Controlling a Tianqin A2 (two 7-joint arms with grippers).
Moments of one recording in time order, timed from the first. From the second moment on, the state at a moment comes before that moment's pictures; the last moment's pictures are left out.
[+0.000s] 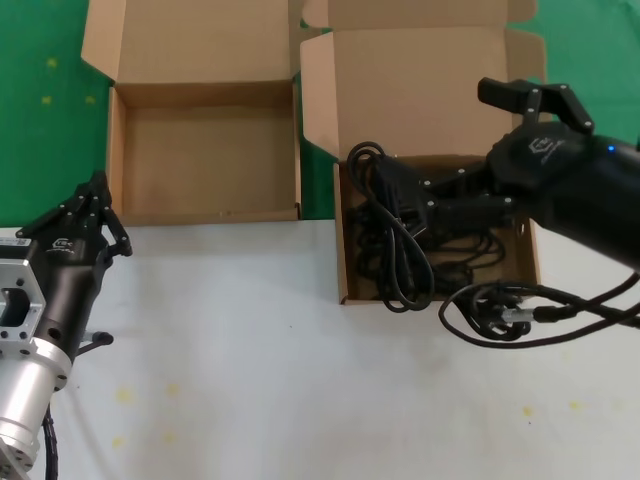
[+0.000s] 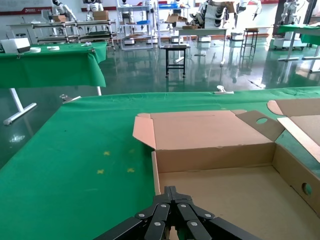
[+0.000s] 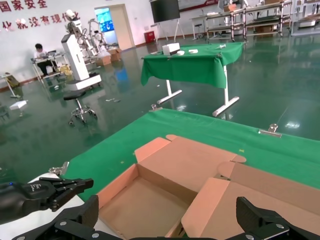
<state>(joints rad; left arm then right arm) -0.03 -0.32 1.63 -1.60 -1.83 0.00 0.01 0.99 1.27 -2.75 2.06 2.75 0.08 -0.03</state>
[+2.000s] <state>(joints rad) -0.03 -0.32 1.63 -1.60 -1.83 0.00 0.01 0.78 0.86 -2.75 1.60 2.75 0.15 -0.13</state>
